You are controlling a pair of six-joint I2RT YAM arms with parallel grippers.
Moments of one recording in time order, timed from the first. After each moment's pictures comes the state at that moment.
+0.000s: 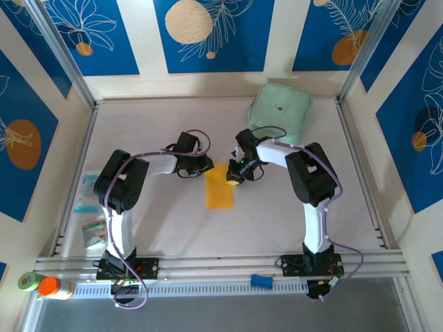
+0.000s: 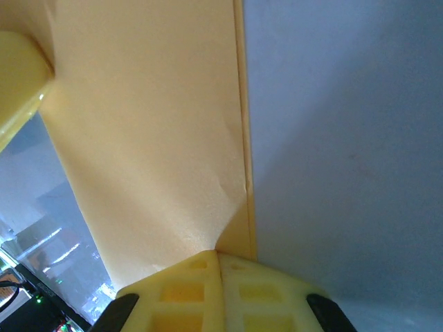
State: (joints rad) left arm -0.47 1.98 1.14 -0.10 0.40 -0.82; right arm 0.48 2.06 1.30 -0.65 -0.53 0.56
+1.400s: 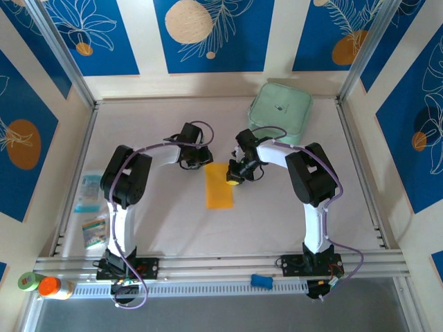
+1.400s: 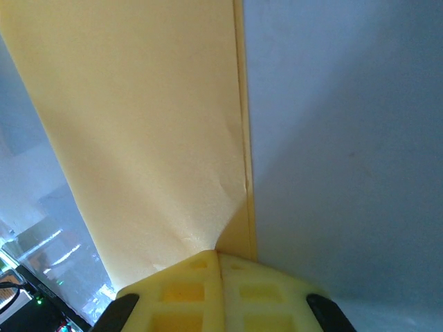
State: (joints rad) left arm -0.45 2.07 1.36 -0.30 0.31 -0.66; right arm 0.48 2.05 1.29 -0.64 -0.53 0.57
